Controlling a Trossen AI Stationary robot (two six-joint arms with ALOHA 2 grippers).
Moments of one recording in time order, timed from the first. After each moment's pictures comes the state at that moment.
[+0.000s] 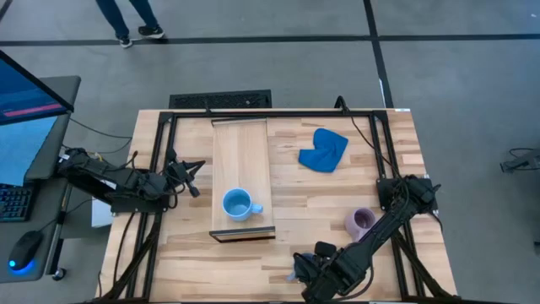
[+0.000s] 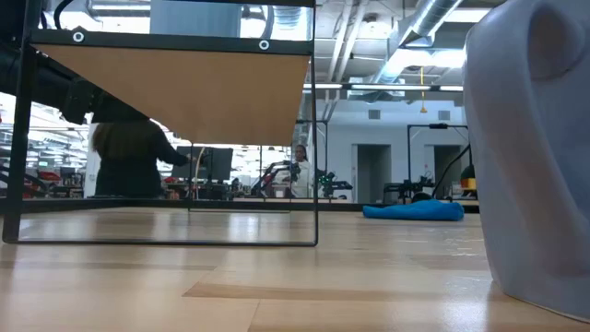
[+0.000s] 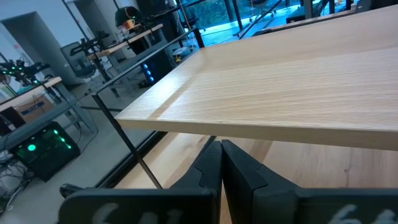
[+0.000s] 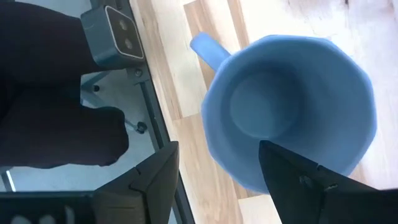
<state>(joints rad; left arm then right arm) -0.31 0.24 0.07 -0.11 -0.95 0.08 0.76 2.02 1.73 -0.99 0.08 0.99</state>
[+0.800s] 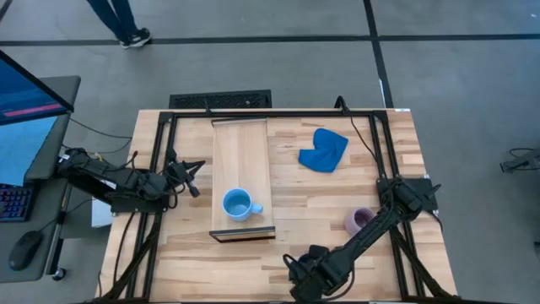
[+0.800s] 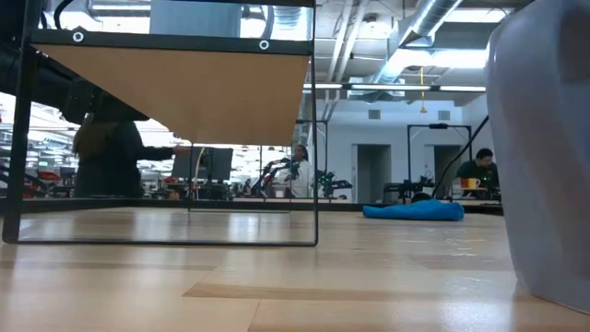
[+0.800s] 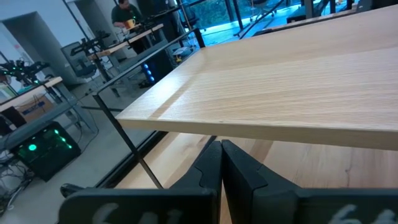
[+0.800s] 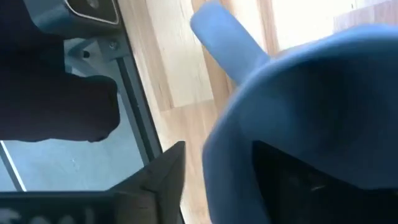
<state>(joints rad) -0.31 0.24 0.07 -0.12 -0.96 0.08 0.72 2.13 1.73 -0.95 -0.06 0.91</state>
